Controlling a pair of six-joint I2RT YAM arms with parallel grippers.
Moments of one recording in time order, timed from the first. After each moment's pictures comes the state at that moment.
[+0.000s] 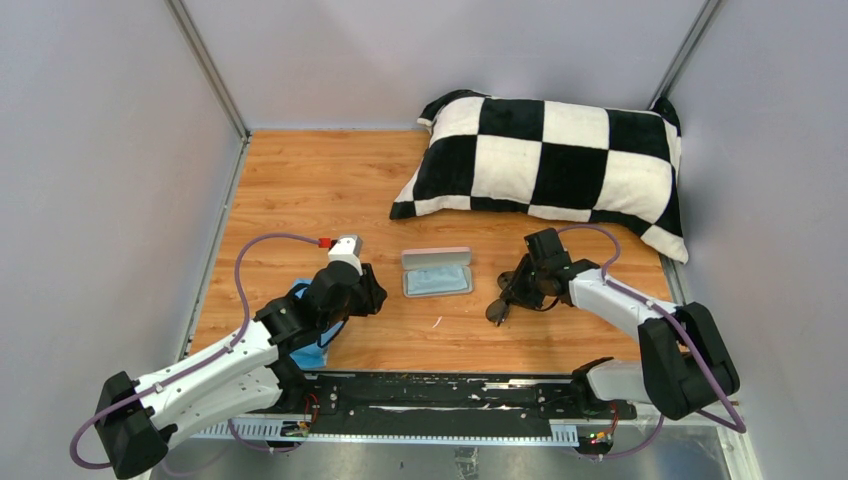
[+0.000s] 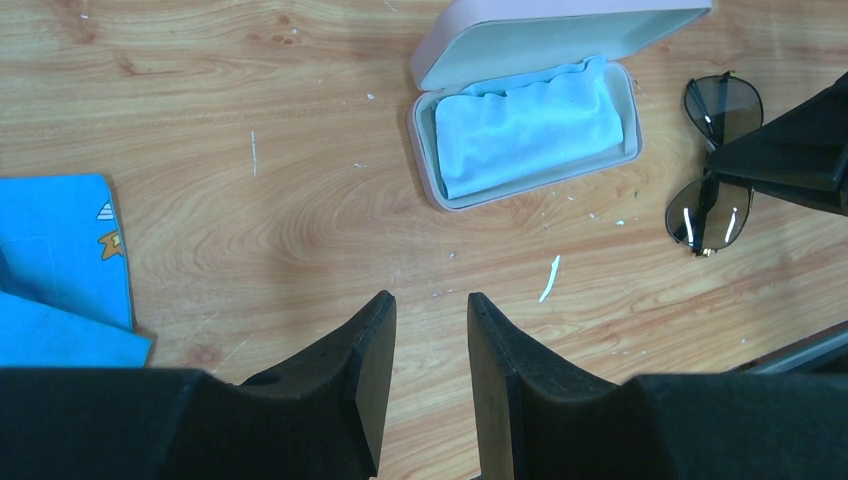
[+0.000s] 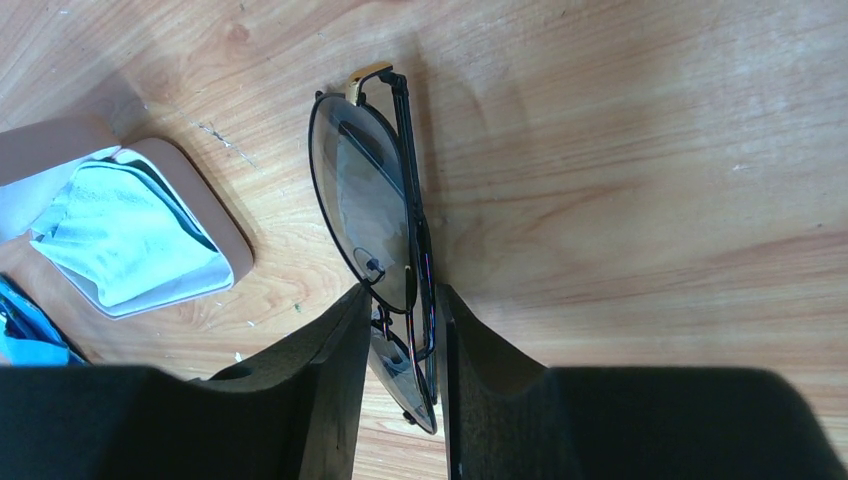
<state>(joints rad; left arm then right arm) -0.83 0.78 0.49 -0.35 -0.29 -0.68 0.40 1.28 0.58 -0.36 -0.07 0.88</state>
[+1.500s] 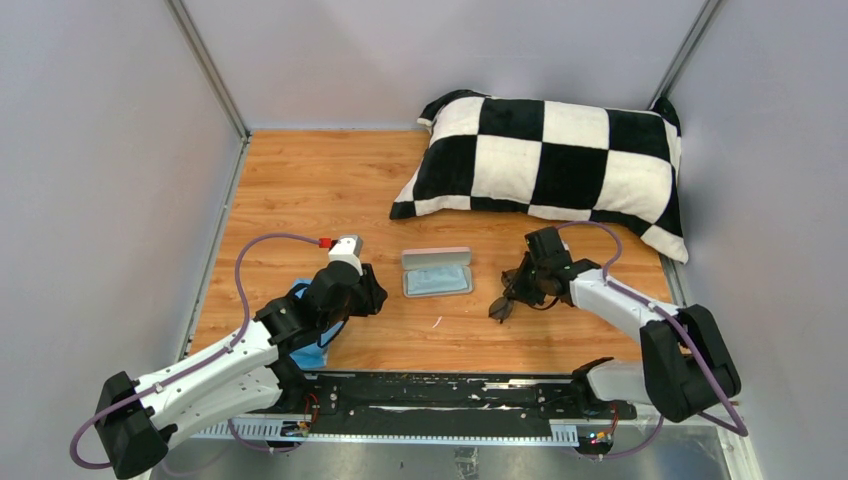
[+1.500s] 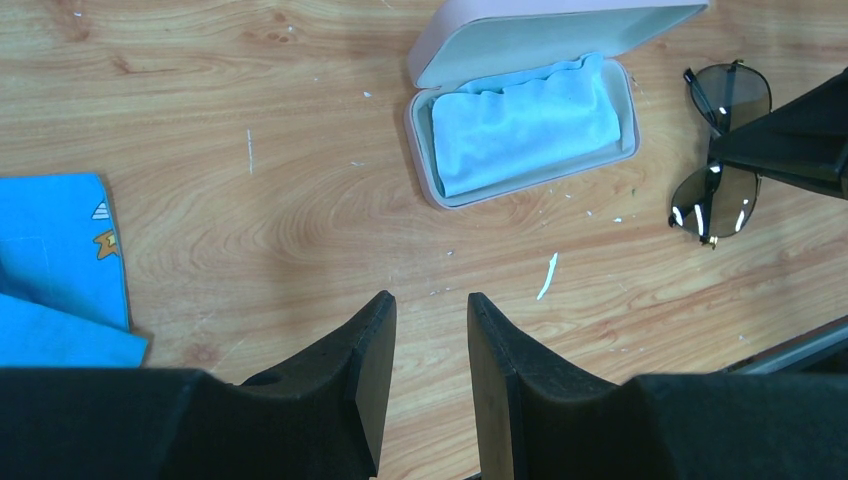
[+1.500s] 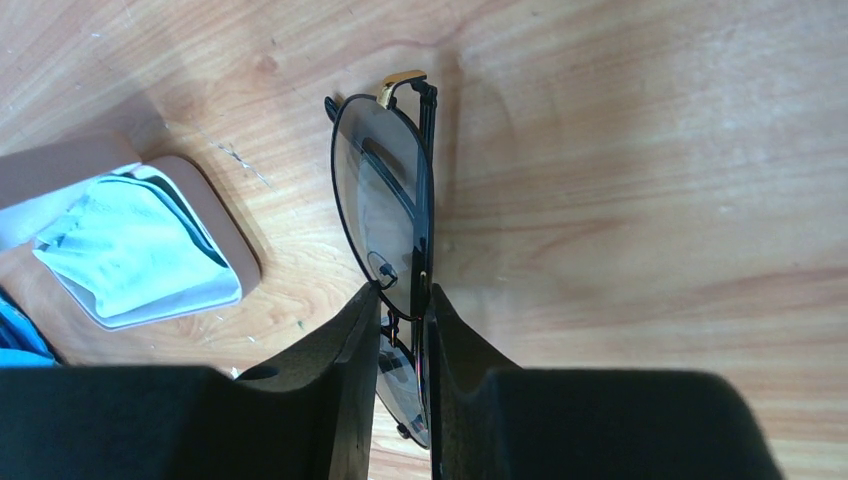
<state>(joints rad) -0.83 0.78 0.49 -0.35 -0.28 -0.68 0.40 1.28 0.58 -0.32 -0.04 0.84</state>
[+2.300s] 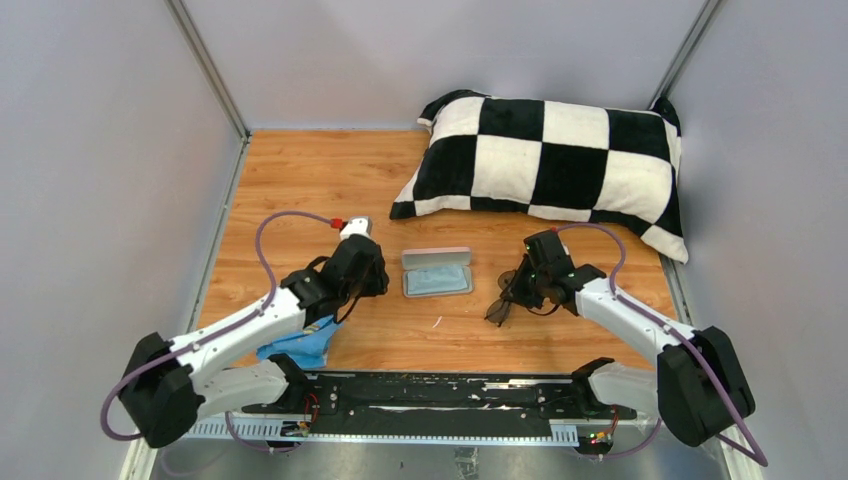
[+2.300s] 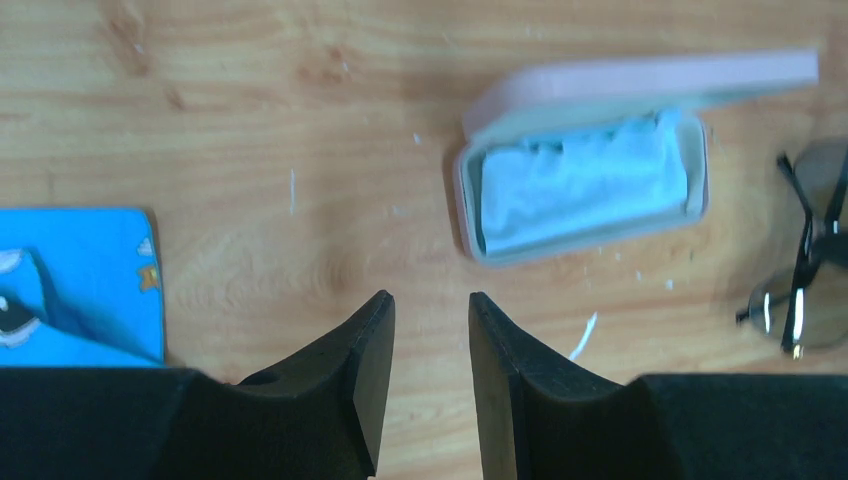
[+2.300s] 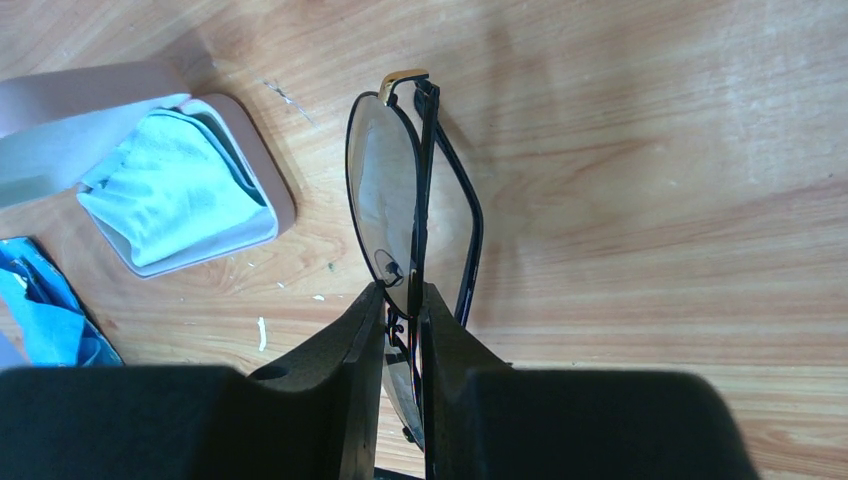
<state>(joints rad) -0.78 1.01 0.62 -0.37 -0.31 -0.68 0.46 1.16 0.58 -0.41 -0.04 0.89</state>
